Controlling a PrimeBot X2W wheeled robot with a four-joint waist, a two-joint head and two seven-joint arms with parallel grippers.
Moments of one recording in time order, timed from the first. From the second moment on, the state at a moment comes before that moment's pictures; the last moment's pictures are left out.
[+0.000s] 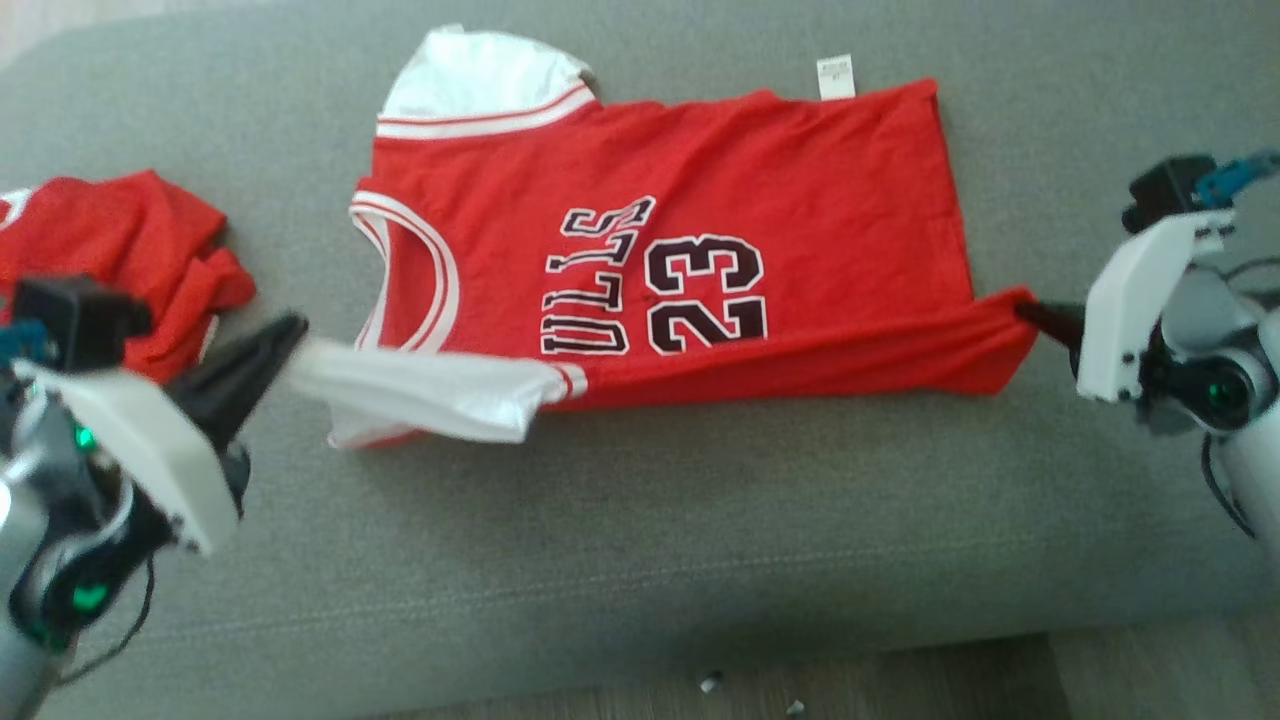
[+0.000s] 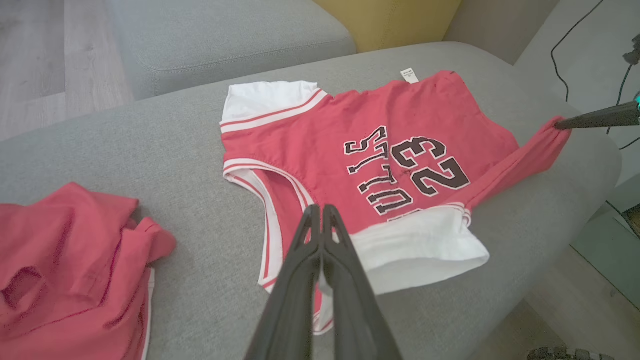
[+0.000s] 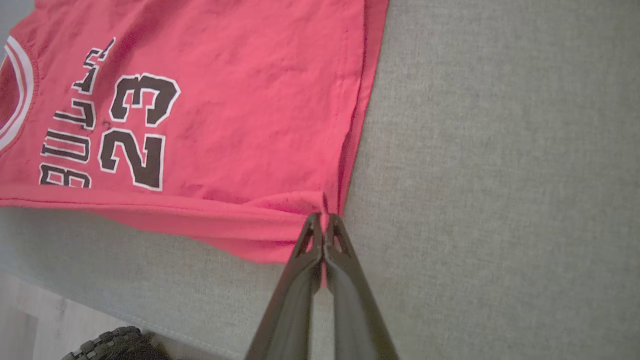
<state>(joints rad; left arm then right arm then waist) -0.33 0.78 -0.52 -0.02 -0.88 -0.11 0.21 -0.69 -0.56 0.59 0.69 0.80 0.12 0.75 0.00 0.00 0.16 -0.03</state>
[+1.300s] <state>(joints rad) -0.73 0.47 -0.50 0.46 -0.74 0.01 -0.06 -0.88 -0.44 0.58 0.87 0.82 0.12 0.31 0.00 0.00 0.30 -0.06</state>
